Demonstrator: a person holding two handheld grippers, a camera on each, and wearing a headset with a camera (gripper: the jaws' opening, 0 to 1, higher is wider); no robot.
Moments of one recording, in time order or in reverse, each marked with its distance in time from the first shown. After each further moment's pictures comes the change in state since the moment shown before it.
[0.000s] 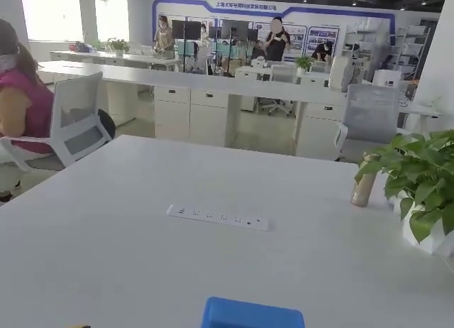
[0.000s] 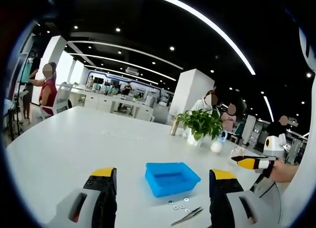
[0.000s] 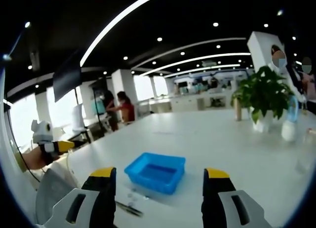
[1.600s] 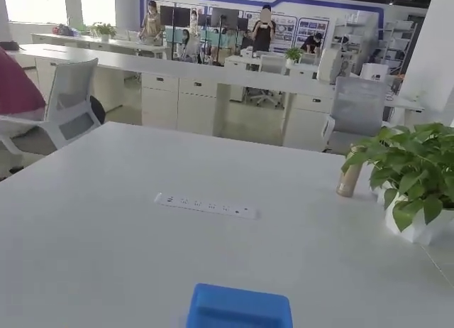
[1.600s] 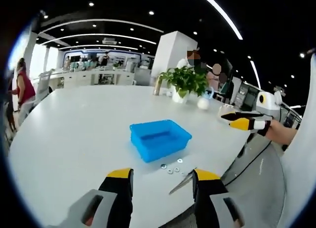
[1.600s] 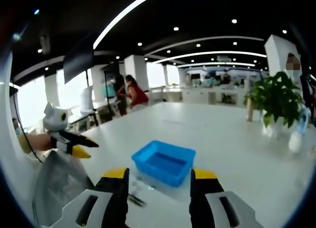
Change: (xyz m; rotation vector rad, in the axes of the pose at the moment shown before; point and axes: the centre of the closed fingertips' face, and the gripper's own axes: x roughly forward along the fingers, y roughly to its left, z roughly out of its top) left arm 0.011 -0.017 -0.075 0.149 0.397 -0.173; right arm 0.006 0.019 -0.016 -0.107 0.107 0.077
